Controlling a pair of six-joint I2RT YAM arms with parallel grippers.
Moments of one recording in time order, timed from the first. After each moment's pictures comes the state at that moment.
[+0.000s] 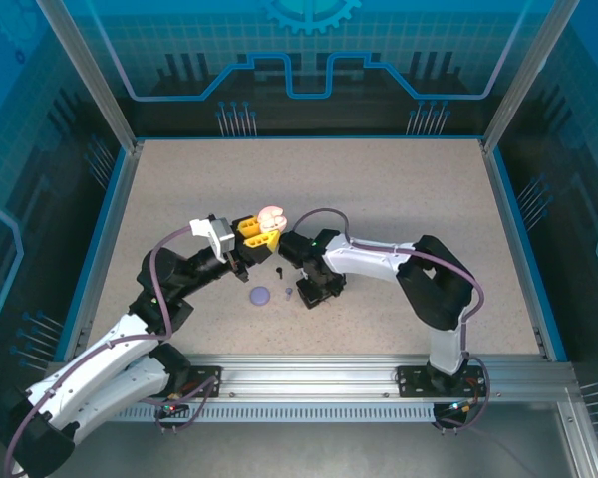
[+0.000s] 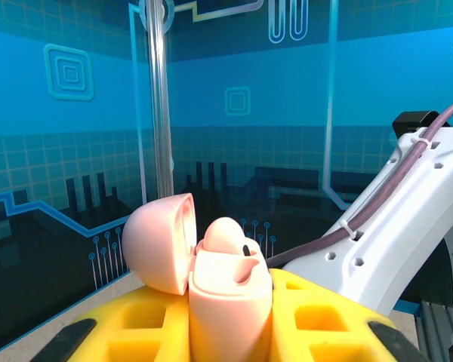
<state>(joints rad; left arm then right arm) -0.59 0.74 0.55 0.50 0.42 -0.11 0.91 1.91 1.30 -0.95 0.02 0.40</state>
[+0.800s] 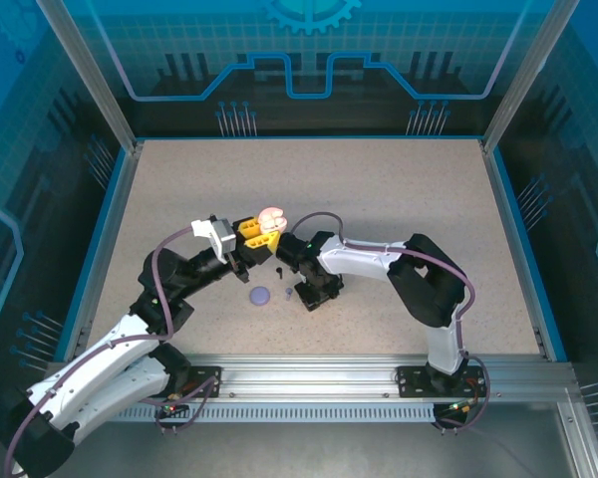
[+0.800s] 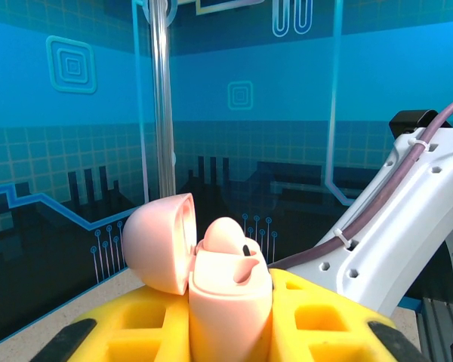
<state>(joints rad) -0.59 0.74 0.54 0.50 0.41 -0.11 0.92 1.96 1.31 -0.96 -0.01 0.39</state>
